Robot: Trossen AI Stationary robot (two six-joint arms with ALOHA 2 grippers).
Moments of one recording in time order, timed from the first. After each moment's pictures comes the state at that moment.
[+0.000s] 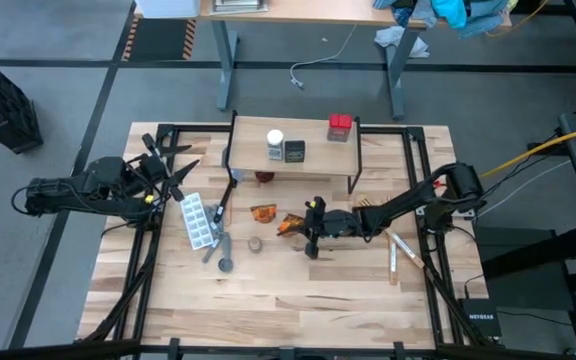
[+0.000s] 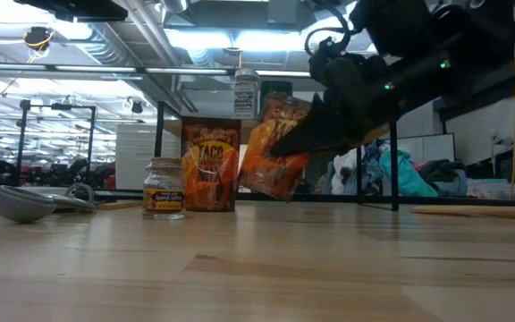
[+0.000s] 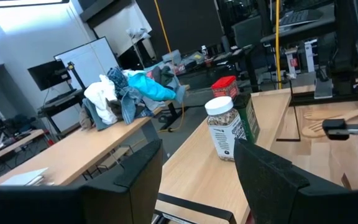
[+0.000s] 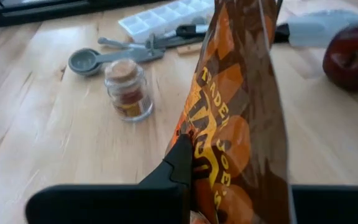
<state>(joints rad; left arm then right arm) -0.03 0.30 0.55 -0.25 -0.64 0.37 0.16 1.77 0.69 0.63 0.24 0.23</state>
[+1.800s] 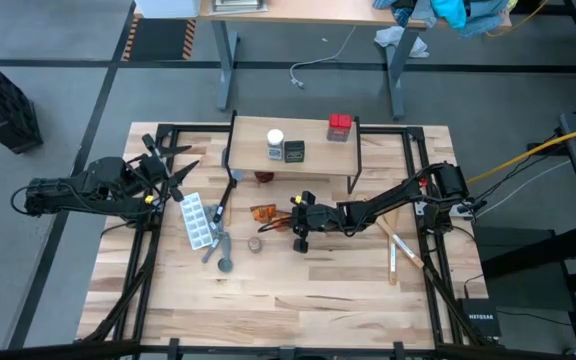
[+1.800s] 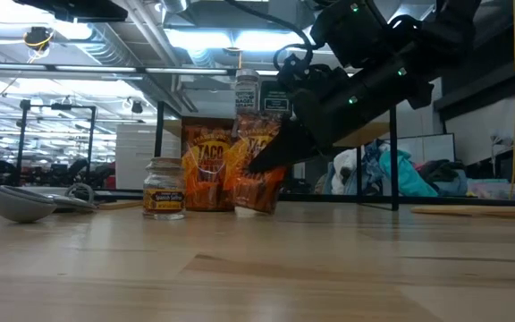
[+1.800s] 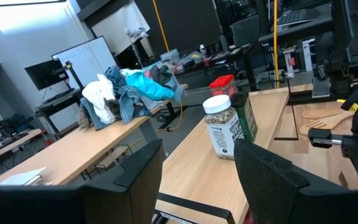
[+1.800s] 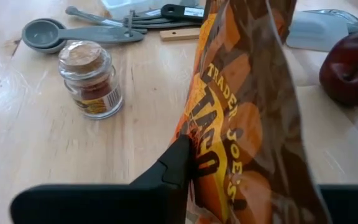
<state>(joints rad) -0.03 0.30 0.55 -0.25 -0.63 0.36 0.10 1.87 0.84 0.47 0.23 0.11</state>
